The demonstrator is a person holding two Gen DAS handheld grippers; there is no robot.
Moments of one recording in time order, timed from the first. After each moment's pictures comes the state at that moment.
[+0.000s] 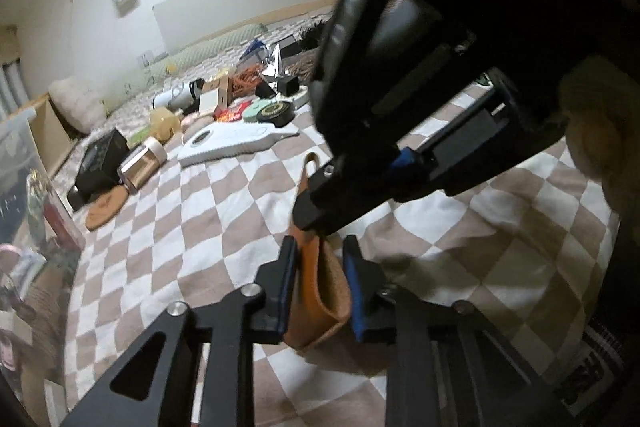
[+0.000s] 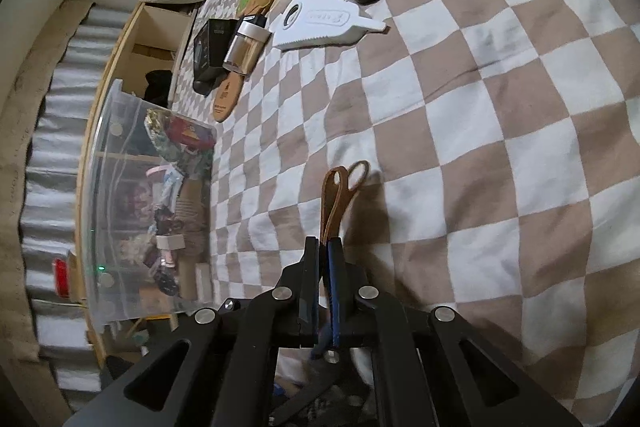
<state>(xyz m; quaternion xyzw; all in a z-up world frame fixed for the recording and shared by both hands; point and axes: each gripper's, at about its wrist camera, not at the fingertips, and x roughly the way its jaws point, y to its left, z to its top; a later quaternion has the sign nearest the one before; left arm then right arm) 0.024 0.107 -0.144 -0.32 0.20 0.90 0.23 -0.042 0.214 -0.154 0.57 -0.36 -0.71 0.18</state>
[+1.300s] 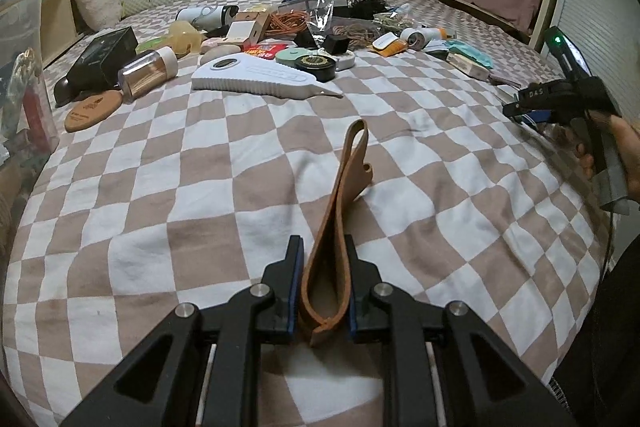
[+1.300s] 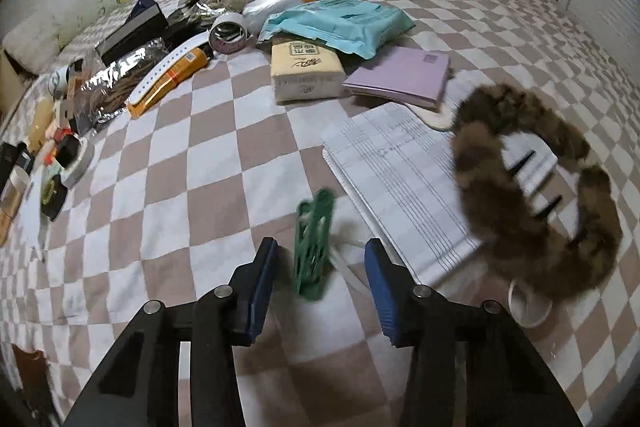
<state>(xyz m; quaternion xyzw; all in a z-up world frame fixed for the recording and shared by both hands) -0.011 0.078 -0.158 -0.42 0.05 0.88 0.20 -0.081 0.439 -0.156 0.50 -0.12 -0.84 -0.17</state>
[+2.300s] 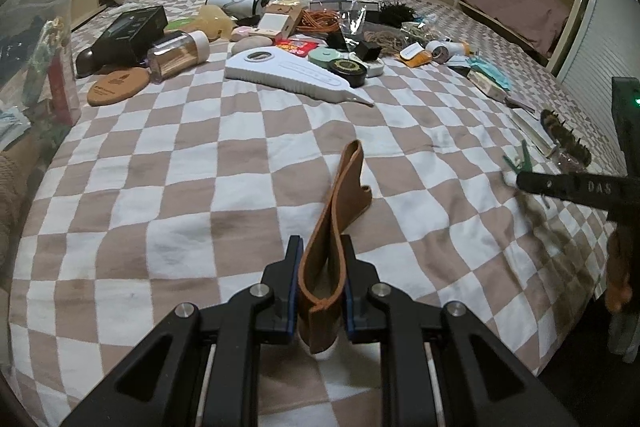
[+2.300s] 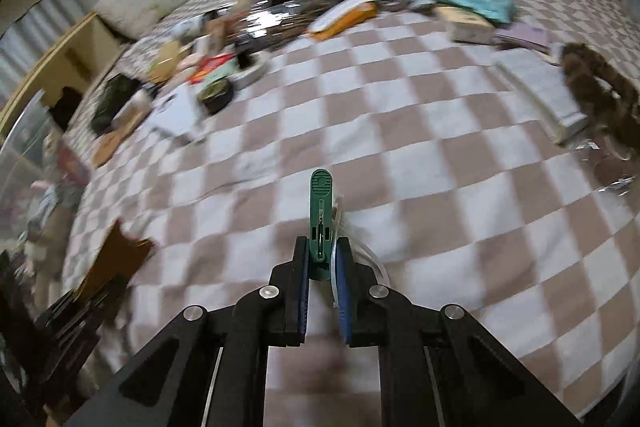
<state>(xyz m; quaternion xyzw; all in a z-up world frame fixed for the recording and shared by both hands) -0.014 0.052 -0.143 -0.44 0.01 0.88 0.18 -0.010 0.305 -0.136 0.49 -0.17 -0.85 0.01</state>
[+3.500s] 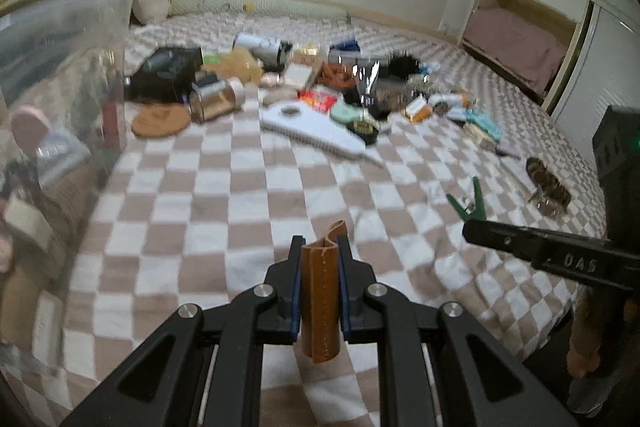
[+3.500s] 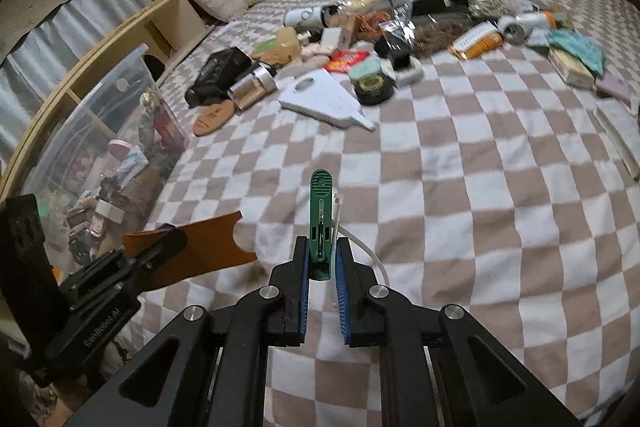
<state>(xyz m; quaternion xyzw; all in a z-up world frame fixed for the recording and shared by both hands) 0.001 0.010 -0.077 -0.39 -0.03 0.91 0.17 -0.003 0.205 -0.088 0.46 -0.15 -0.87 0.12</state>
